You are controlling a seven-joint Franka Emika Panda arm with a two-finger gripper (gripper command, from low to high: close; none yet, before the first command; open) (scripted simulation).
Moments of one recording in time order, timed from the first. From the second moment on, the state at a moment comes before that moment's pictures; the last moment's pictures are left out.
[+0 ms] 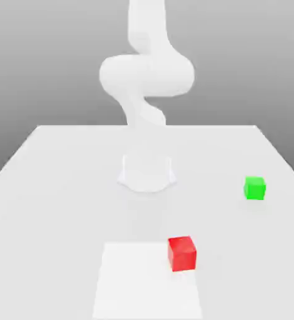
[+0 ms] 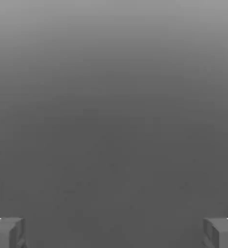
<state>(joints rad) 0.00 -0.72 0.03 -2.35 -0.02 2.35 0.81</state>
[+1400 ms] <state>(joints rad) 0.09 0.00 0.12 -2.82 0.00 2.82 0.81</state>
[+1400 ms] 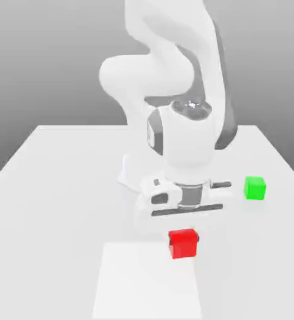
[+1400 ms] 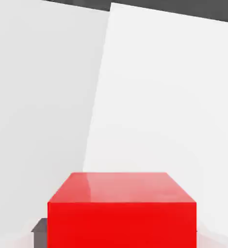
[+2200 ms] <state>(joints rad) 0.93 -0.29 0.46 -2.94 0.27 2.66 0.07</state>
